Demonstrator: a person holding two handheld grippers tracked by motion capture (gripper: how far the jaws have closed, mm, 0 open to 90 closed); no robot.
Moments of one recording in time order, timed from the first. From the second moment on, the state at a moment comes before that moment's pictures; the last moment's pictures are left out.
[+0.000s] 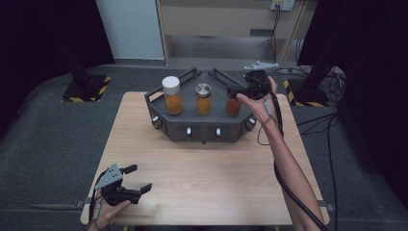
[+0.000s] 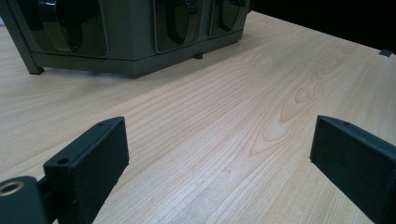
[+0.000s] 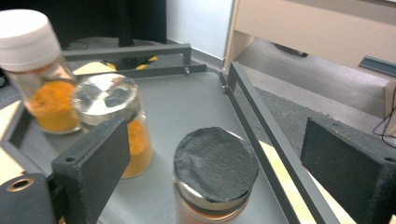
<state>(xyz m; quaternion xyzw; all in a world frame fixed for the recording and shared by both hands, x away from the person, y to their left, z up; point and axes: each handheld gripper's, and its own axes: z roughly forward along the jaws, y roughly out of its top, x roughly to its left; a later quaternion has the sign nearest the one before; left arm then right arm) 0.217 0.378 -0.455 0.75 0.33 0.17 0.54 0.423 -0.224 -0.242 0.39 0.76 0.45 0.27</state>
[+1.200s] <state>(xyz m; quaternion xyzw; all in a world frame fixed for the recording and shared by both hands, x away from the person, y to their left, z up) 0.217 0.379 -0.454 0.75 0.33 0.17 0.54 0.324 -0.269 -0.246 0.31 0.74 0.52 0.29</state>
